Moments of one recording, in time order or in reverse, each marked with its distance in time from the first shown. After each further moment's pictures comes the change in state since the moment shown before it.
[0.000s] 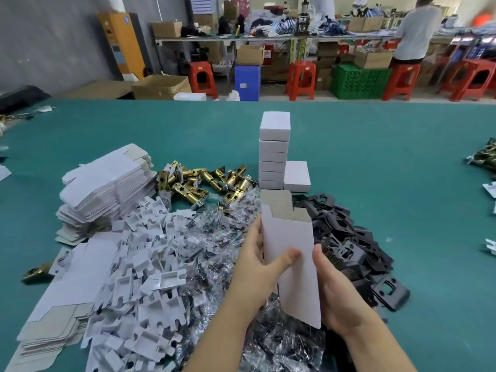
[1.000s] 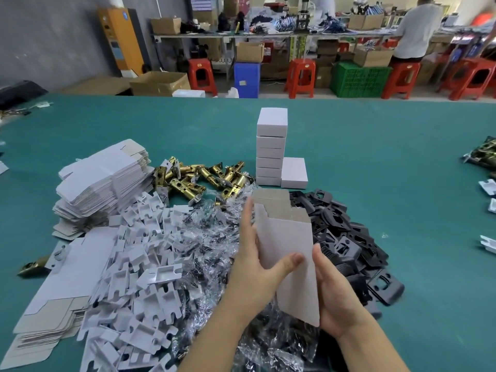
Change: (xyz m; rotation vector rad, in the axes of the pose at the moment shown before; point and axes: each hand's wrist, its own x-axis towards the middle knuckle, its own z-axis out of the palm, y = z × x) left_hand -0.015 0.009 0.003 0.168 -0.008 0.092; right_hand -0.008 0.008 -0.004 0.077 -0.099 0.048
